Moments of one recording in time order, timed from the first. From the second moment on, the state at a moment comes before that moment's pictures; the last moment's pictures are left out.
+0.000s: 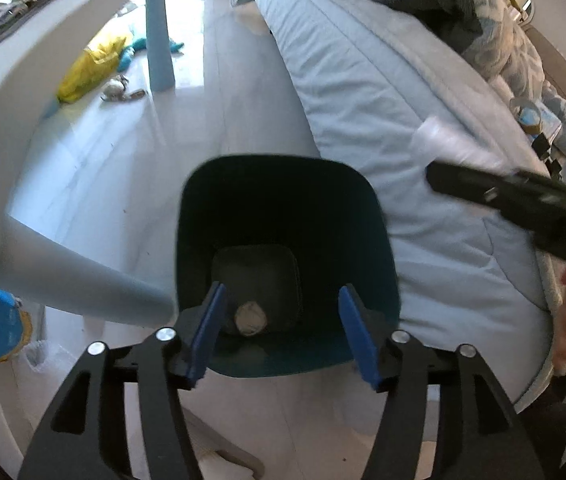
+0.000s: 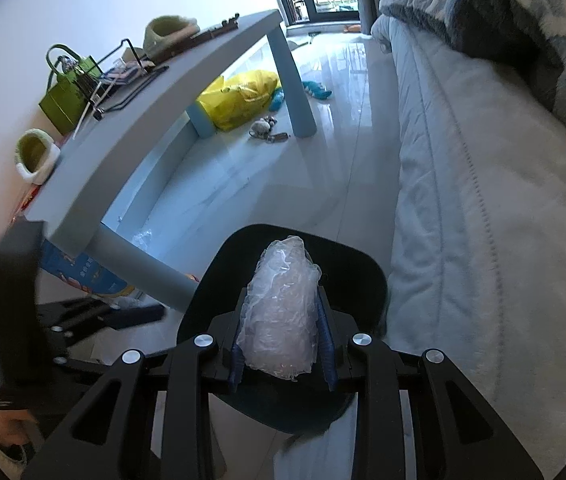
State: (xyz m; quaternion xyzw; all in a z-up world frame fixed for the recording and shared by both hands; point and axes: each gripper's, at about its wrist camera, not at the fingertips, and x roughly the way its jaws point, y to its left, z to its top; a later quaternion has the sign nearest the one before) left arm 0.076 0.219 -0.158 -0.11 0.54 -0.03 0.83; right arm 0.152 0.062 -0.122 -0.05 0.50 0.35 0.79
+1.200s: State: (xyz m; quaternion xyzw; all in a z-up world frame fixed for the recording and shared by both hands) left arm 0.029 0.256 -0.003 -0.10 0.29 0.00 0.95; right arm 0.152 0.133 -0.243 -0.13 0.58 0.30 0.75
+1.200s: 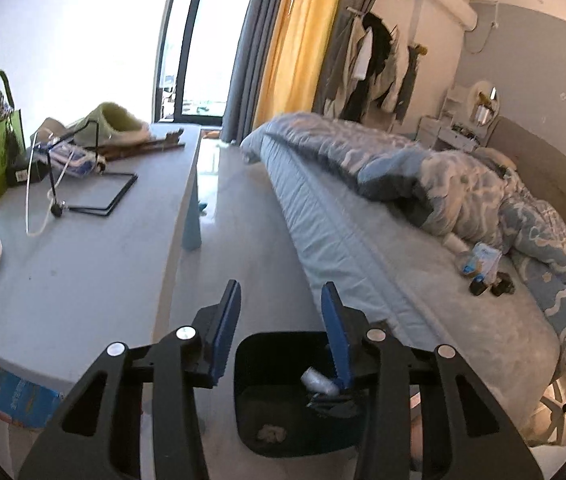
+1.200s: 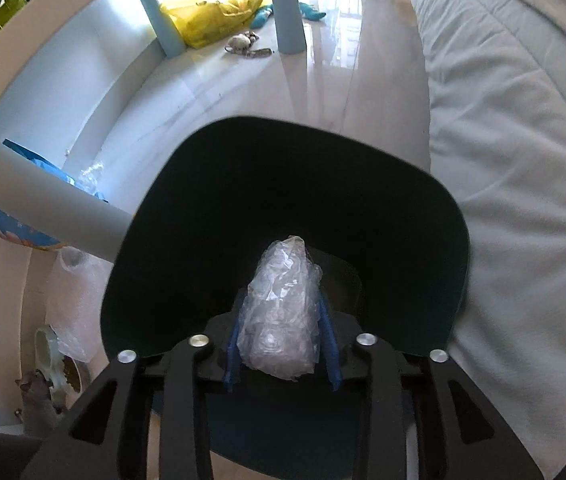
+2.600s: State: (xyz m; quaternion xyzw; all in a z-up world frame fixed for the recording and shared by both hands) left arm 0.105 0.118 0.005 -0.03 0.30 -0.03 0.95; right arm 0.198 -0.068 -0.035 -0.08 0.36 0.28 0.89
